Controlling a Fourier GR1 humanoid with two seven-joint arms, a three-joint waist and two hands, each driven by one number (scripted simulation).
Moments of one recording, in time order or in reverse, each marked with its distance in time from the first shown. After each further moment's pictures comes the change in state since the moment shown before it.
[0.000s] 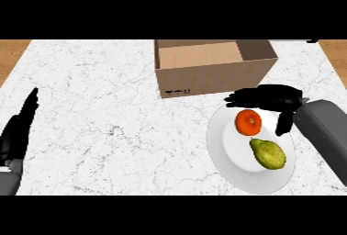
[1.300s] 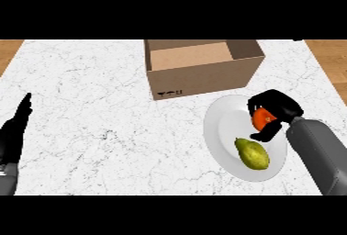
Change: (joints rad) left arm 0.024 -0.043 0.096 0.026 -0.062 -0.047 -0.016; right arm 0.148 0.150 -0.317 0.065 0.093 -0.208 0.503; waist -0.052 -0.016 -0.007
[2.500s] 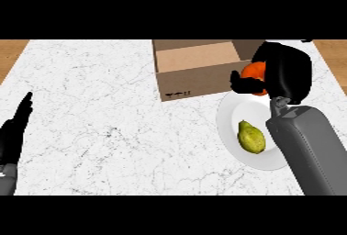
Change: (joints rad) left arm 0.009 -0.005 0.007 -0.034 -0.013 -0.025 0.005; right arm -0.023 0.123 -0.026 -0.752 0.239 -0.112 1.175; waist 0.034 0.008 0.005
